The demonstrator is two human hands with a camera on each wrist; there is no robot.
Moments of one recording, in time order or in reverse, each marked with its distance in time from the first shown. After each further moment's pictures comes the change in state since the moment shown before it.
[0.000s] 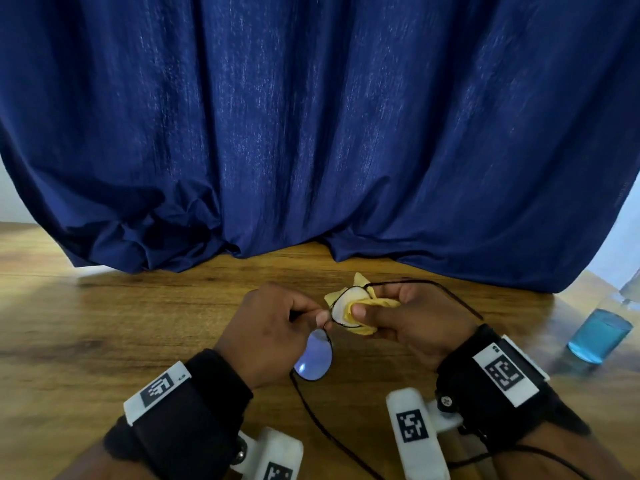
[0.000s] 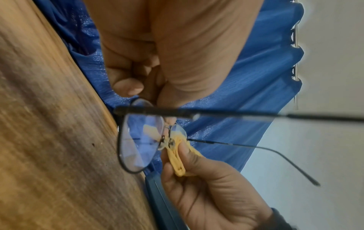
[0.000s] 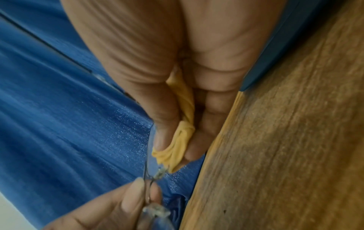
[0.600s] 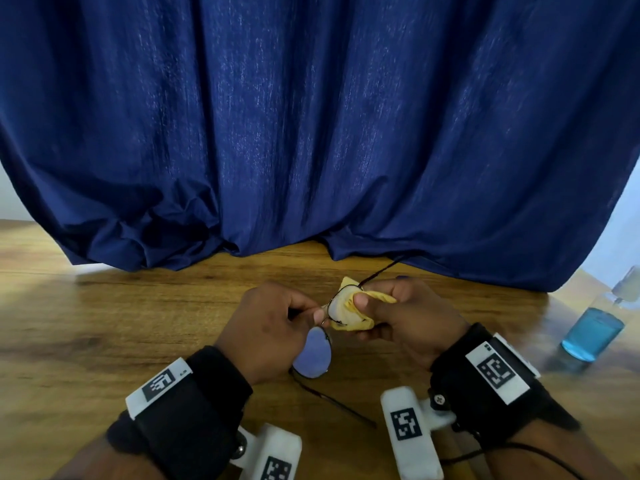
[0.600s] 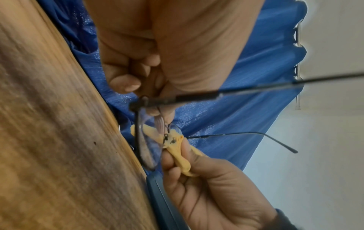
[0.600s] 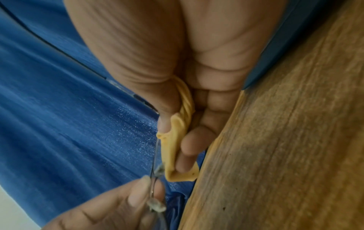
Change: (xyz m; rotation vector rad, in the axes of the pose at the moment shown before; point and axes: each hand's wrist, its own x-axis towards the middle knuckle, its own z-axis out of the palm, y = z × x) left_hand 0.002 -0.003 0.001 0.004 0.009 -0.025; right_hand 0.002 0.002 0.001 -0.072 0.029 -0.040
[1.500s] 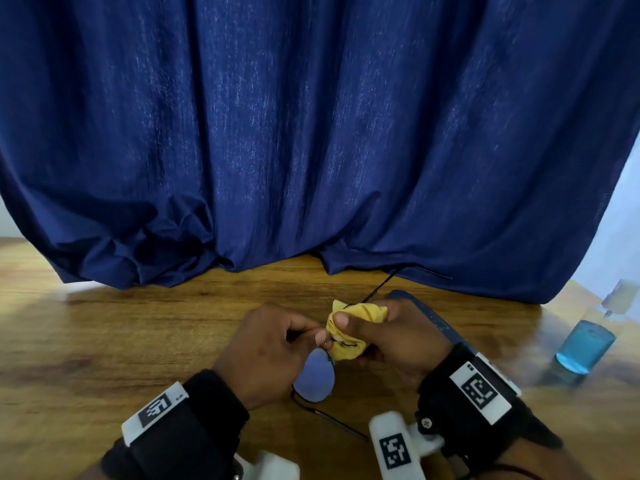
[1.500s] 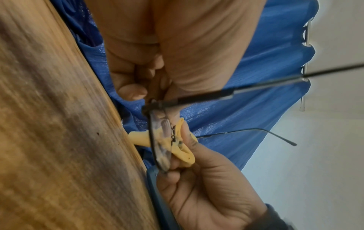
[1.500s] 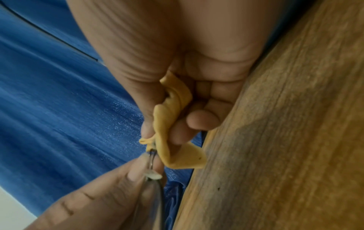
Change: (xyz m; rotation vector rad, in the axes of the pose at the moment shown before) left_hand -0.002 0.005 0.002 -0.064 -0.061 0.008; right_hand 0.004 0.006 0.008 0.091 0.015 -0.002
